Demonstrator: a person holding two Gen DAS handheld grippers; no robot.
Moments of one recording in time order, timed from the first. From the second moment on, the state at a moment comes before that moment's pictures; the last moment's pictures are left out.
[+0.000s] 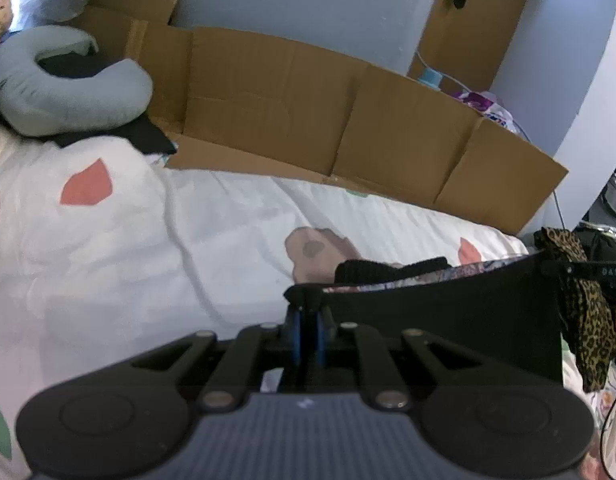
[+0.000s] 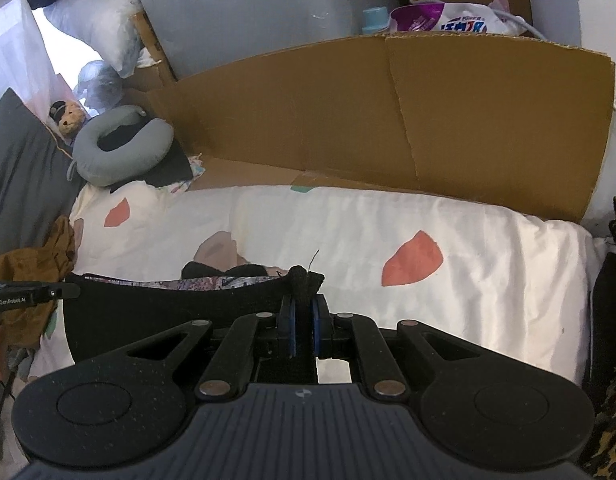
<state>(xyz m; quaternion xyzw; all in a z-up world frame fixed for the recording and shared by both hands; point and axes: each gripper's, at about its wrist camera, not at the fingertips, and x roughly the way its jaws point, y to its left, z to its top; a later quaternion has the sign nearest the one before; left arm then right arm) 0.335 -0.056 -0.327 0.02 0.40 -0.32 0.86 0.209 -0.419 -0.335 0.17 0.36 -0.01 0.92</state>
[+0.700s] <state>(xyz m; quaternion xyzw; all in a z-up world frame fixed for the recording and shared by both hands) 0.401 -0.101 -0.360 0.05 0.42 -0.34 0.84 0.226 -0.433 -0.353 0.15 0.39 -0.07 0.91</state>
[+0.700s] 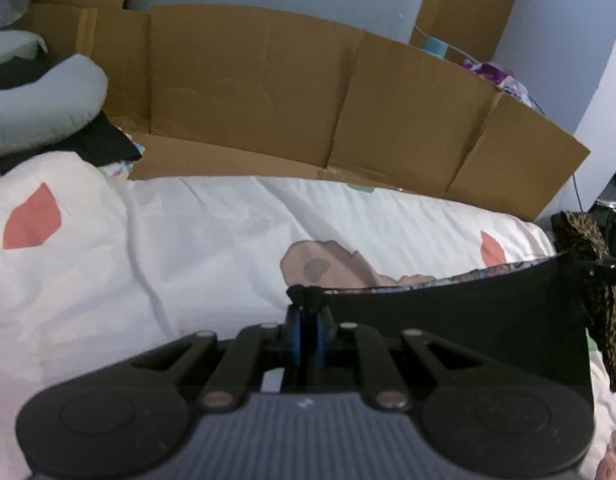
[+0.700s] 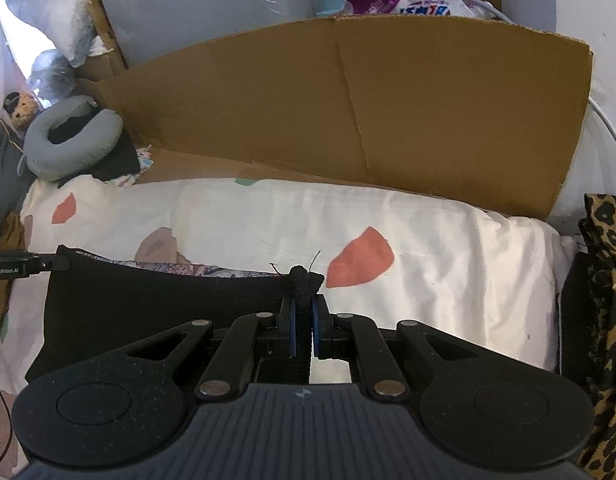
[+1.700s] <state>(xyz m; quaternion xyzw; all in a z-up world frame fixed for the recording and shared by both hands) 0.415 -0.120 -0.396 0.10 0.45 -0.29 0.84 0.248 -0.436 -0.407 0.13 0.44 -0.12 0.88</state>
